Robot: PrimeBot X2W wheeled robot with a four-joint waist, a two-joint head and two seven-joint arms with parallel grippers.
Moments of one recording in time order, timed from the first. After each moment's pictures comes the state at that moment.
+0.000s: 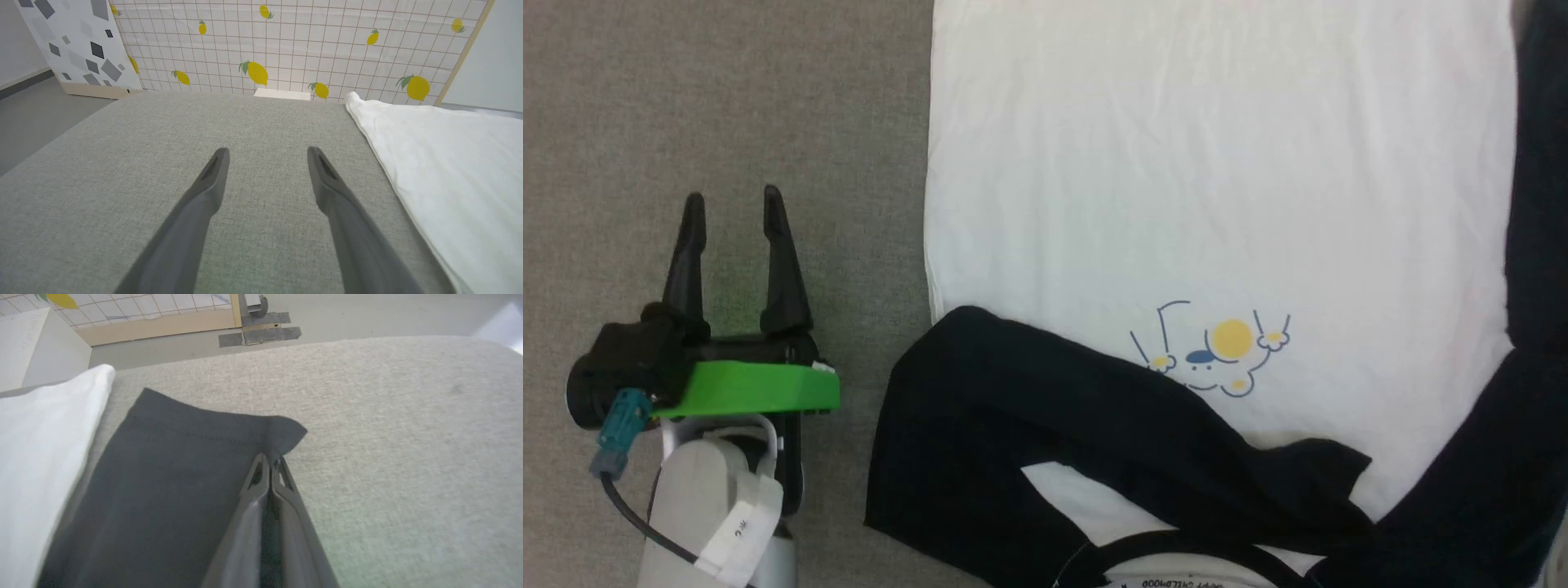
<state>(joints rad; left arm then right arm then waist) -0.26 0.06 0.09 -0.02 -0.17 -0.06 -0.25 -0.89 -0.22 -0.52 0.49 -0.08 0.13 0.48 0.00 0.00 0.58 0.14</state>
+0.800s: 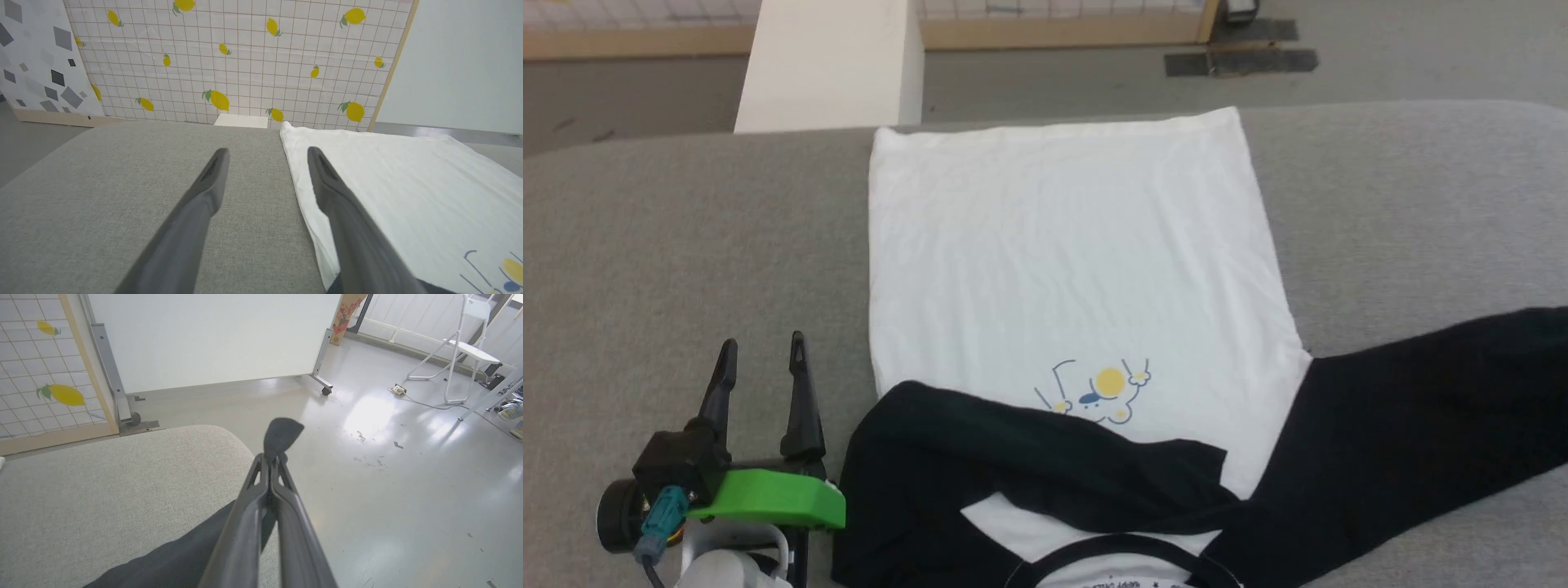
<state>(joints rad) -0.05 0.06 0.10 0.06 -0.13 -0.08 -0.25 -0.30 -0.30 -0.66 -0.01 0.01 0.13 0.41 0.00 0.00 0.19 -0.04</state>
